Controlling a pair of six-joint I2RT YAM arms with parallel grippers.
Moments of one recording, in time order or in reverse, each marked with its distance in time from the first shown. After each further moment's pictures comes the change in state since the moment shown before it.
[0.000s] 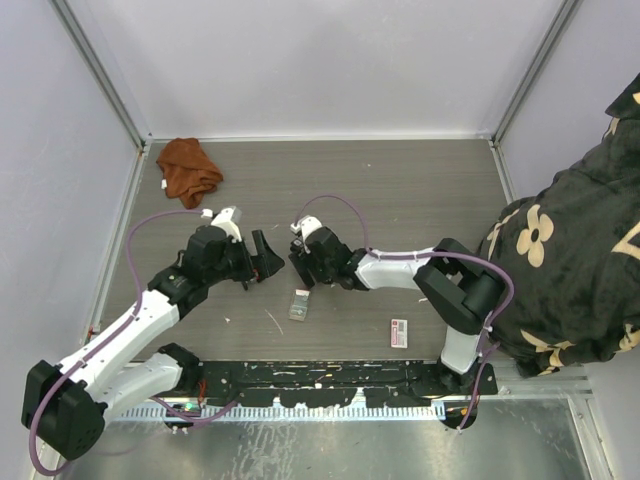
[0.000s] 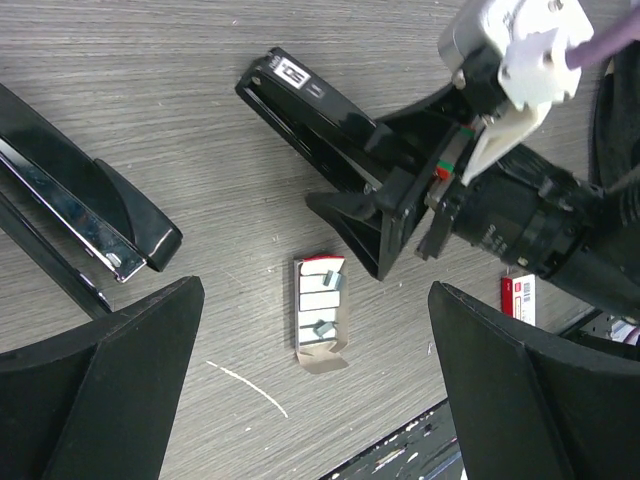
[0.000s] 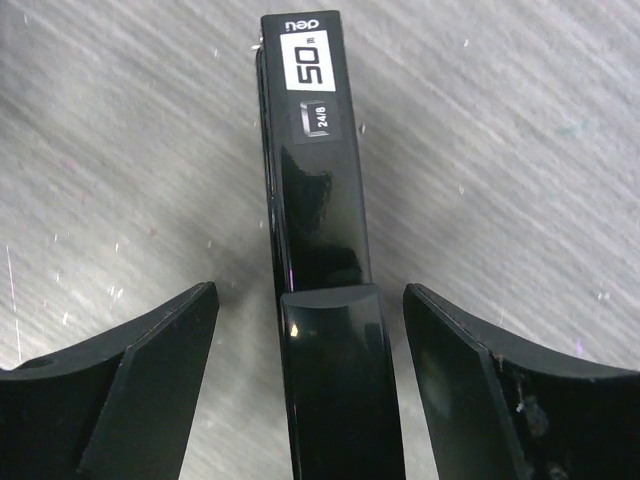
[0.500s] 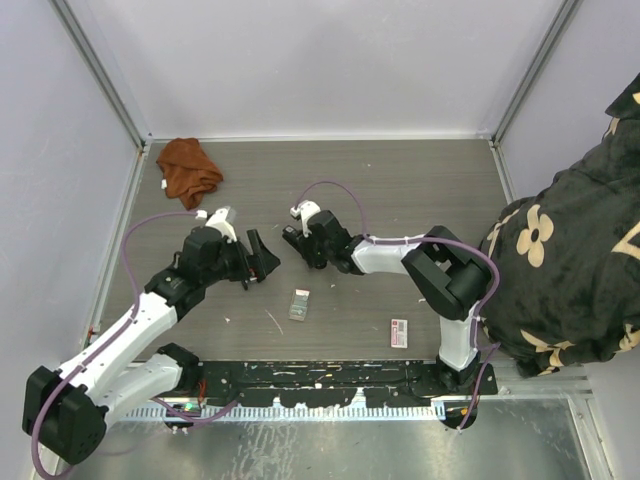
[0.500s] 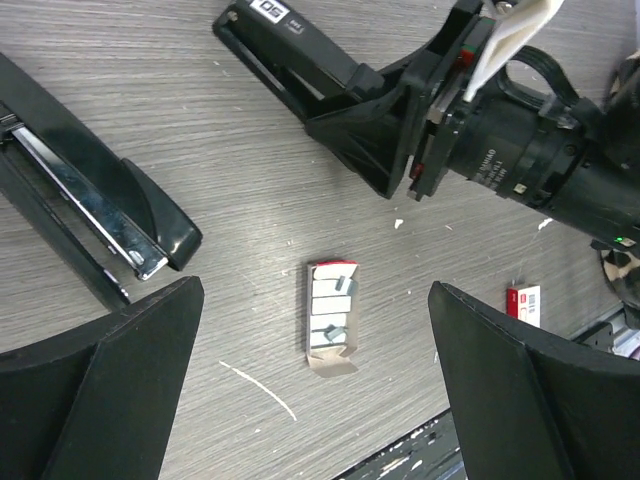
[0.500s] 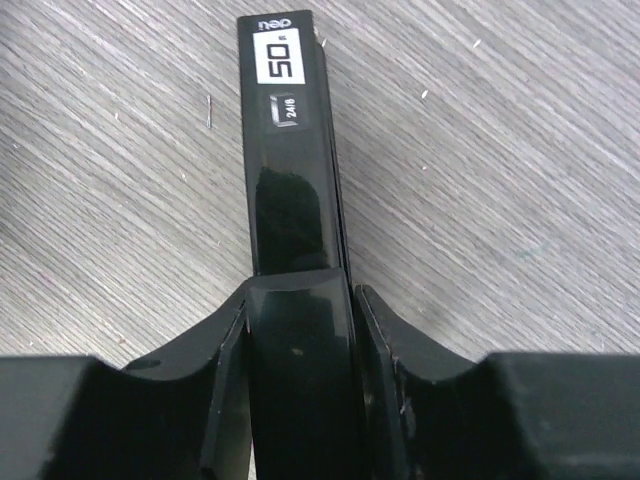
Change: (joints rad) left arm 0.029 -0.024 -0.012 -0.001 0.003 0.000; right arm -0.095 0.127 0.126 0.075 -0.116 -0.047
